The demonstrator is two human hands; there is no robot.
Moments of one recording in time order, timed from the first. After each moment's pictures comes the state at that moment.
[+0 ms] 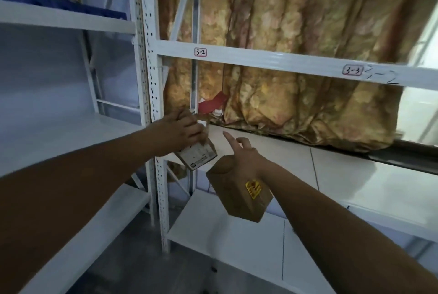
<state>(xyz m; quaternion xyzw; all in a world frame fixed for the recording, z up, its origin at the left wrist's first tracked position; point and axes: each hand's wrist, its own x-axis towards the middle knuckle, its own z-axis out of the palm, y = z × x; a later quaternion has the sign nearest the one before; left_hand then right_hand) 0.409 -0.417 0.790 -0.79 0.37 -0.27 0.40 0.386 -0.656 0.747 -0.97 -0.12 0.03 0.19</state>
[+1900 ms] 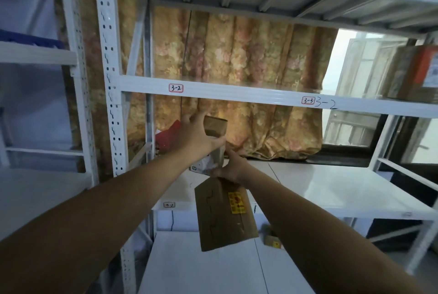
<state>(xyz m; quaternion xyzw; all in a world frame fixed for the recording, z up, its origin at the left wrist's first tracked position) 0.461 -0.444 0.846 -0.90 0.23 -0.20 -0.33 0.433 -0.585 0.786 -0.92 0.13 -0.07 0.36</state>
